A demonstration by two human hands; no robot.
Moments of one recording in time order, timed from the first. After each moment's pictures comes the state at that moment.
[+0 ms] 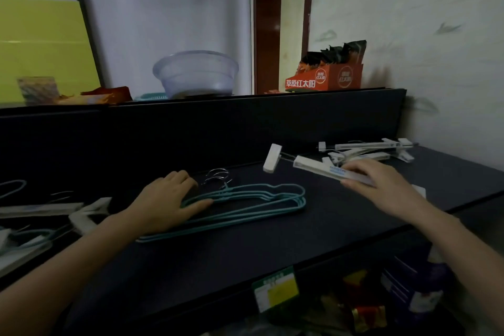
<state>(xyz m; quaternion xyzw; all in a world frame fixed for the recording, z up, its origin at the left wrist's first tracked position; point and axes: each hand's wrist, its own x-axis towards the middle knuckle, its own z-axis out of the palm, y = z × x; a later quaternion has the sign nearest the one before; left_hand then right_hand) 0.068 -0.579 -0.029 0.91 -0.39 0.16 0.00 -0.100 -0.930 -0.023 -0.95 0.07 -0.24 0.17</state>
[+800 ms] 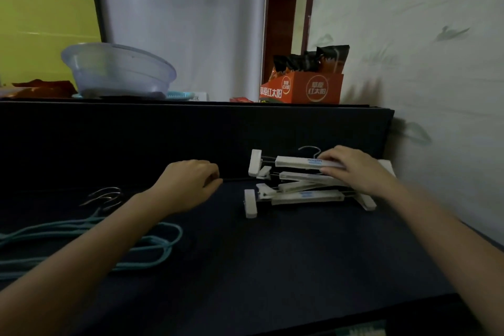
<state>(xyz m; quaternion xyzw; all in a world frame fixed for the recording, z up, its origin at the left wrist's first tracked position) 0.069 -0.861 0.001 0.92 -0.33 0.21 0.02 0.003 -1.178 0.015 -0.98 -0.03 -0.18 0.09</state>
